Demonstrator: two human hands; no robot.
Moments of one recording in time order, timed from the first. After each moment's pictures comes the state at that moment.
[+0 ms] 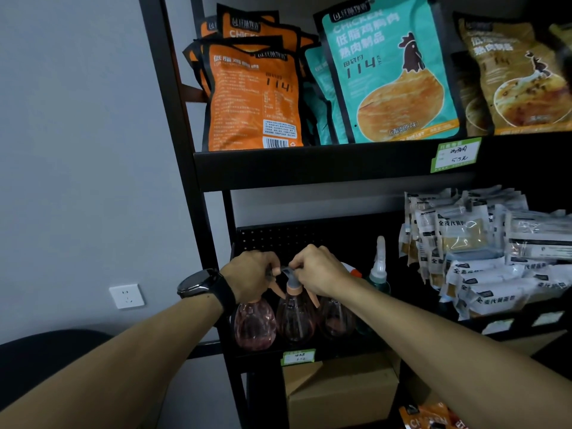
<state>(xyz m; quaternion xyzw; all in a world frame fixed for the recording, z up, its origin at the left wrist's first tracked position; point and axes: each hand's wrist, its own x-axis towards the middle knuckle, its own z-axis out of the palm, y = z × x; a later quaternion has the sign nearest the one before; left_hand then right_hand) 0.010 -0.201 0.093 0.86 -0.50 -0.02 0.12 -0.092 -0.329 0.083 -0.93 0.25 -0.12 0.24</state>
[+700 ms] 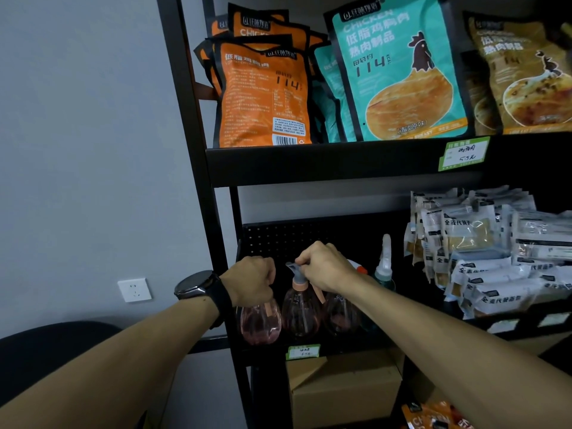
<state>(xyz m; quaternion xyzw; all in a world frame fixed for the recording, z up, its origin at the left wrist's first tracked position) 0.002 -0.185 0.091 0.86 -0.50 -0.05 0.09 -0.096 -0.327 0.087 -0.93 0.24 -0.13 0.25</state>
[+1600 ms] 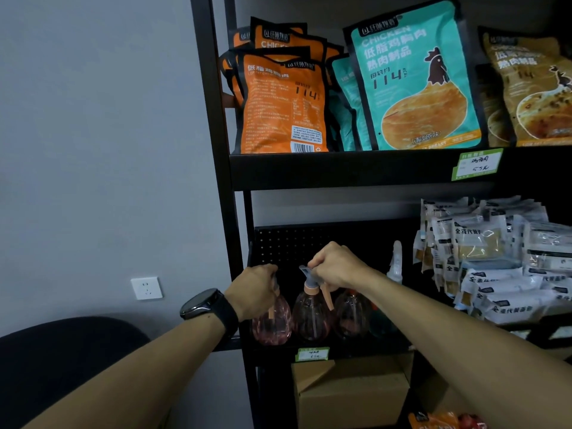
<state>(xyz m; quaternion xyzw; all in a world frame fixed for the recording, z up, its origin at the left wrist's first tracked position) -0.006 -0.162 0.080 0.86 -0.46 -0.02 0.20 -0.094 -0.329 0.099 -0.90 0.27 -0.07 0.33</state>
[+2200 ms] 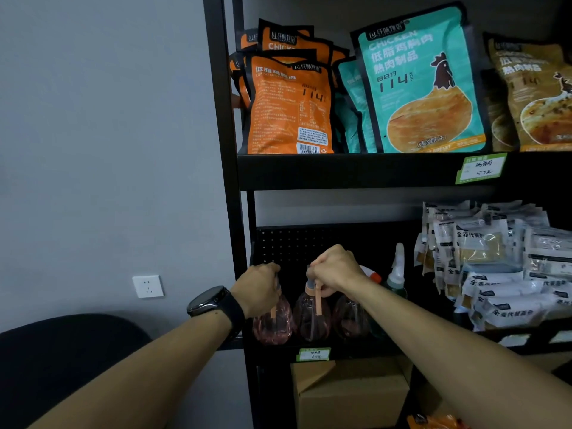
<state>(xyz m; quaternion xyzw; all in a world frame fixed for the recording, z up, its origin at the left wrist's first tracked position) -0.004 -0.163 0.079 0.87 -0.46 -0.01 0.20 -0.091 -0.313 0.090 -0.82 0.34 -0.15 0.43</state>
